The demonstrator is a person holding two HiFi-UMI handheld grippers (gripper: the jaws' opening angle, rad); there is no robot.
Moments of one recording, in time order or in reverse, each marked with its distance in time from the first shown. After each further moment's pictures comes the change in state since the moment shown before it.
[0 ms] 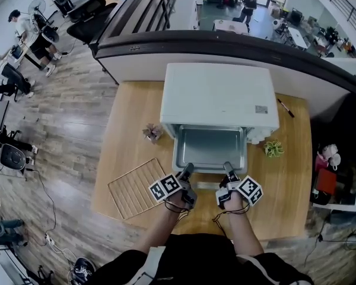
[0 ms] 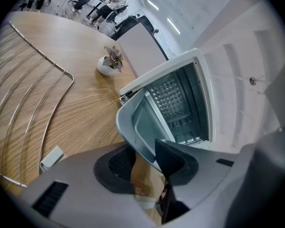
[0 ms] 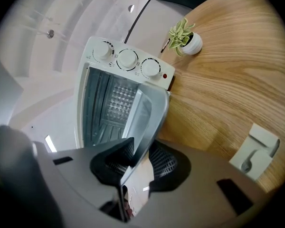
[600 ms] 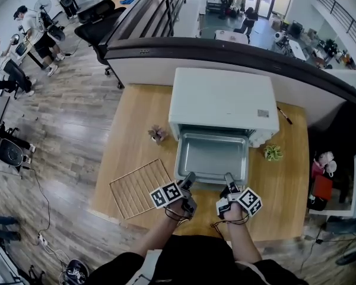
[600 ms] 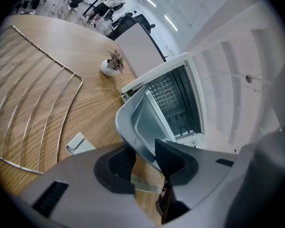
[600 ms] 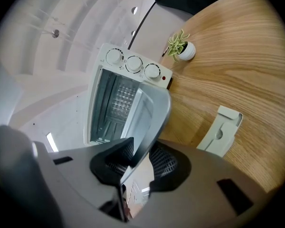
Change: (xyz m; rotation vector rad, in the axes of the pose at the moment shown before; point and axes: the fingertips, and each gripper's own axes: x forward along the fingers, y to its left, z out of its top) left arm -0.037 0.001 -0.016 0.024 0.037 -0.022; right arm -0.036 0.003 -0.026 -0.031 -0.020 0.014
